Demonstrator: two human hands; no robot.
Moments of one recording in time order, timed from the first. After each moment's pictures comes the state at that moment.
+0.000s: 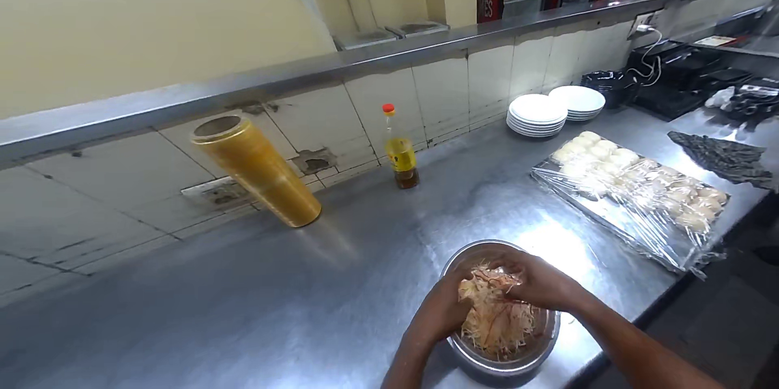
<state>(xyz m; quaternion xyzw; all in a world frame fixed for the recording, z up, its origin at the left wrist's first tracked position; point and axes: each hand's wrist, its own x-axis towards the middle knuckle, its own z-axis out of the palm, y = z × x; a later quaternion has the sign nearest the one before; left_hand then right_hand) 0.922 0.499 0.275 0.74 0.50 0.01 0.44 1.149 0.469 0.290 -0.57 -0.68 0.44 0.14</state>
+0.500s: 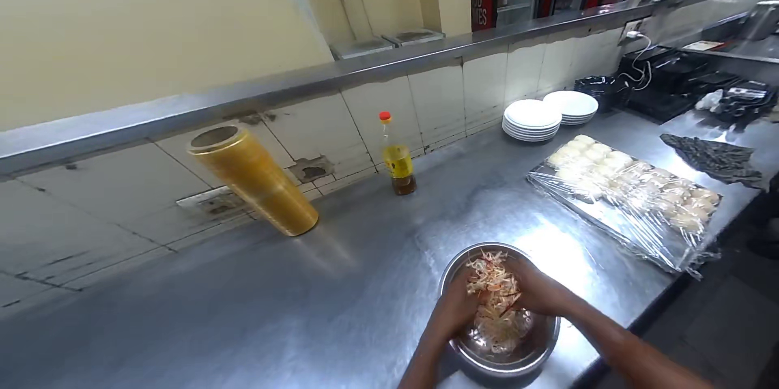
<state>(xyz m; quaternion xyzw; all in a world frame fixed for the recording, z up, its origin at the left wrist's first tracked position) 0.946 0.503 0.255 0.72 0.51 0.07 0.46 1.154 0.475 0.259 -0.62 -0.68 0.39 0.08</state>
